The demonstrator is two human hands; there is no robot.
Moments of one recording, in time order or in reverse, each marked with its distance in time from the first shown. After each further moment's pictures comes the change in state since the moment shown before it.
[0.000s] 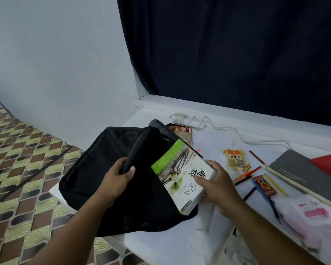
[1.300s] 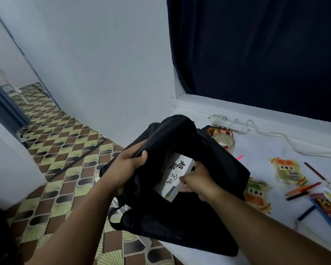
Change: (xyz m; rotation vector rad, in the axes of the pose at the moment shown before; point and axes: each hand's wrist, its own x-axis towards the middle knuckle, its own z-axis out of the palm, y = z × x) left_hand -0.022 0.041 -0.092 -0.339 -0.144 0.081; right_hand 0.041 -0.003 0.168 -0.114 -0.225 0.154
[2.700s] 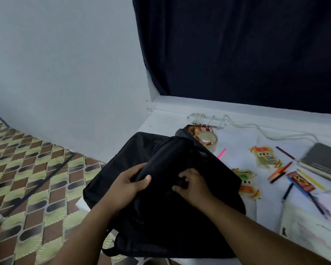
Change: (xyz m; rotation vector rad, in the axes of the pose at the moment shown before) left_hand 0.023 -0.032 -0.016 0.288 -0.223 -0.028; right_hand 0.010 0.041 -0.003 -0.600 0.255 -0.326
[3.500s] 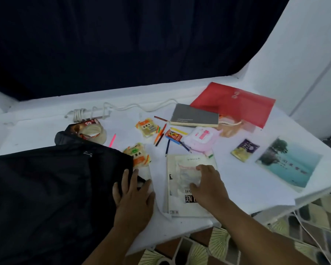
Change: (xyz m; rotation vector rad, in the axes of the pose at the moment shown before) left_hand -0.003 -0.058 0.257 1.101 -0.251 0.534; right_hand -0.228 0.121 -0.155 -0.206 0.490 0.650
